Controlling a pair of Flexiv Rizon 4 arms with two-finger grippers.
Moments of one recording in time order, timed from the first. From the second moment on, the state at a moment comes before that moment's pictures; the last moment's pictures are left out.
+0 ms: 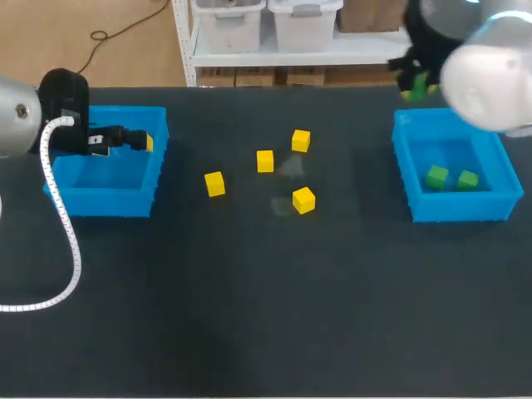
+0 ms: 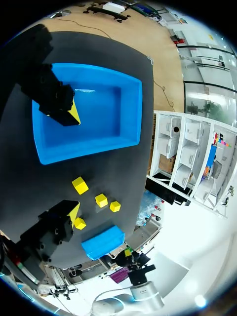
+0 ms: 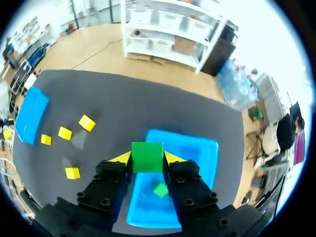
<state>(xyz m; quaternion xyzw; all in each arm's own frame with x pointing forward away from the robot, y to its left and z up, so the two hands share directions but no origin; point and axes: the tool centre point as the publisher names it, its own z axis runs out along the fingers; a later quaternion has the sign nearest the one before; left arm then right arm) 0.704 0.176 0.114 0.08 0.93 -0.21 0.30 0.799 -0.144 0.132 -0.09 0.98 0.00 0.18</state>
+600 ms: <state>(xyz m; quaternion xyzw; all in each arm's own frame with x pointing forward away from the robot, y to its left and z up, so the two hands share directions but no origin) 0.704 0.176 0.114 0.08 0.93 -0.21 0.30 0.744 -0.181 0.086 -0.04 0.98 0.08 0.20</state>
